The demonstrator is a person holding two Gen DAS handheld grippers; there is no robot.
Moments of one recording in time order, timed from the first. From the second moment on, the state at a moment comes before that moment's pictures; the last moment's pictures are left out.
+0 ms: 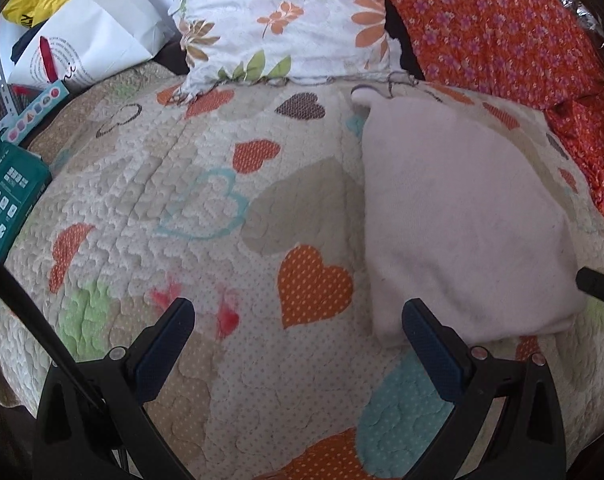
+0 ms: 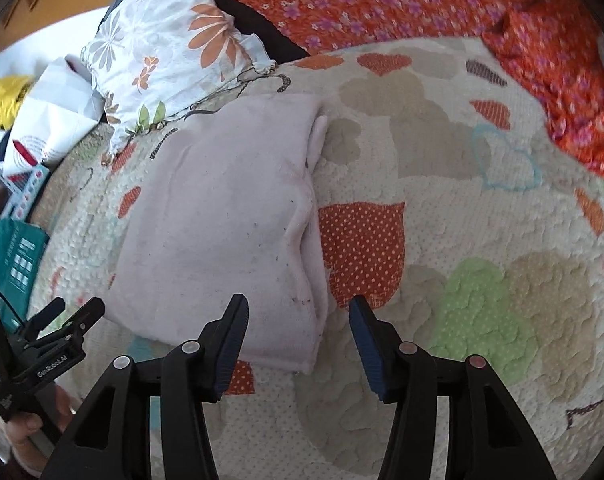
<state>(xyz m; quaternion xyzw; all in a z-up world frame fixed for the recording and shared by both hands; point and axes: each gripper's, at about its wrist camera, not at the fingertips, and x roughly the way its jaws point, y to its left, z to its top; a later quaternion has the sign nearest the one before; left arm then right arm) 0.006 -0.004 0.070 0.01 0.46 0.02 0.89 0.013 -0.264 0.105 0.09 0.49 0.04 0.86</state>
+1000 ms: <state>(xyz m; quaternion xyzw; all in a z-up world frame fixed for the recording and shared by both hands) 0.005 -0.003 0.059 0.00 0.48 0.02 0.88 0.017 -0.244 0.085 0.04 0.51 0.04 0.86</state>
